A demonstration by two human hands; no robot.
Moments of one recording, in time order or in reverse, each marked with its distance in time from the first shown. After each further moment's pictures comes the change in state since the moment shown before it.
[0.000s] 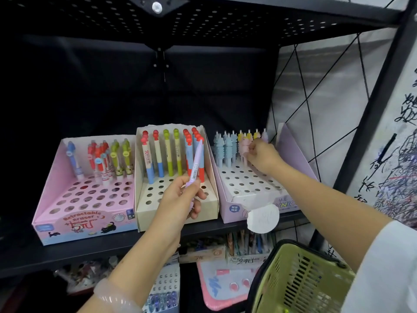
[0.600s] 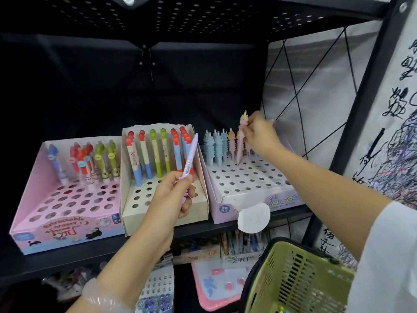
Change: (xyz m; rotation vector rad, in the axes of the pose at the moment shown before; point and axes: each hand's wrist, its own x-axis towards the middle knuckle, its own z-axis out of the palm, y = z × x) left_hand 0.009 0.004 0.009 -0.022 0.008 -0.019; right_hand 0.019 -0.006 -0.026 0.144 0.226 -0.122
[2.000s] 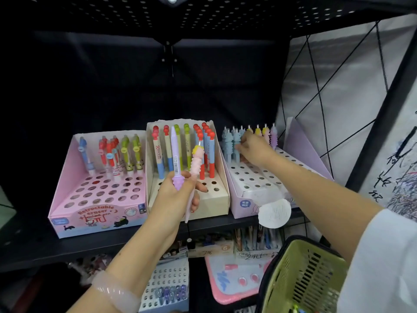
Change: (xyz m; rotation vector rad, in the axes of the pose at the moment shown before) left_hand -0.002 0.000 -0.031 -0.025 0.029 0.046; right_hand -0.011 -0.013 0.051 -0.102 -0.309 0.040
